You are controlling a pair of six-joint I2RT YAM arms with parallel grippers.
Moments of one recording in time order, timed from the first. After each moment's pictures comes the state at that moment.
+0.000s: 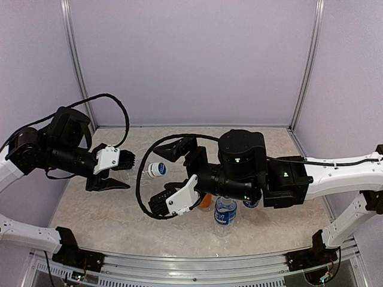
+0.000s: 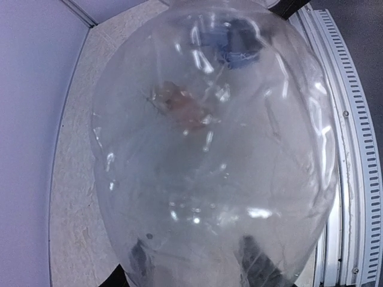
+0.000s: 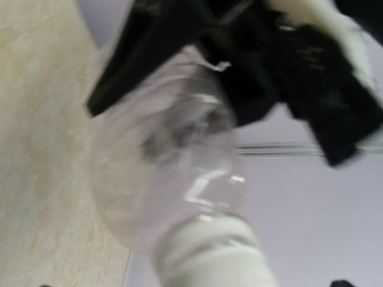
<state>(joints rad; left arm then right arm) -0.87 0.99 1.20 -0.98 0.22 0.74 1.42 1.48 1.29 -0.02 0.30 -1.39</state>
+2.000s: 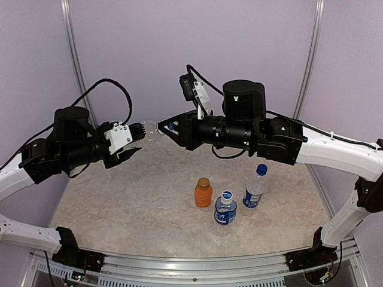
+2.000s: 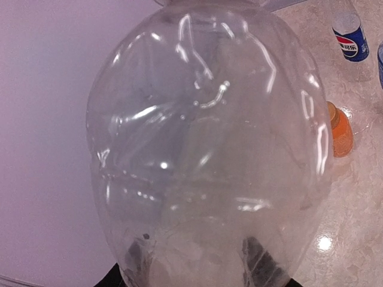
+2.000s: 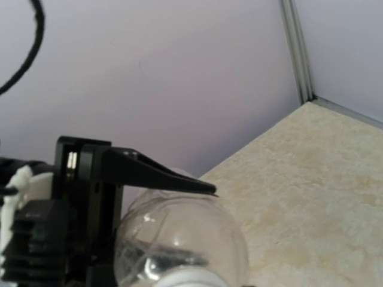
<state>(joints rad) -0.88 0.98 1.05 -0.43 -0.18 0.80 1.17 1.56 1.55 -0.11 0.05 0.34</state>
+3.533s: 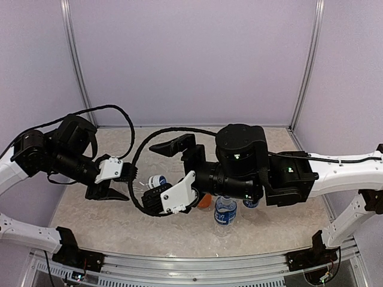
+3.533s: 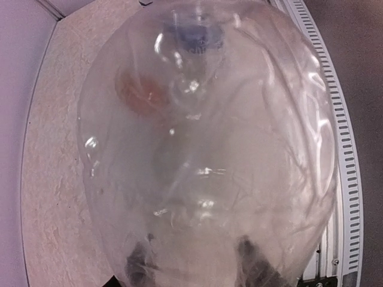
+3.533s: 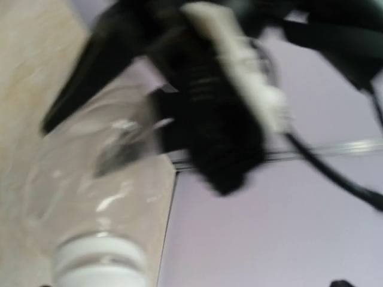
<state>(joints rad) -0.89 1.00 1.17 -1.05 0.27 0.74 1.46 1.50 1.39 -0.12 0.30 -1.24</state>
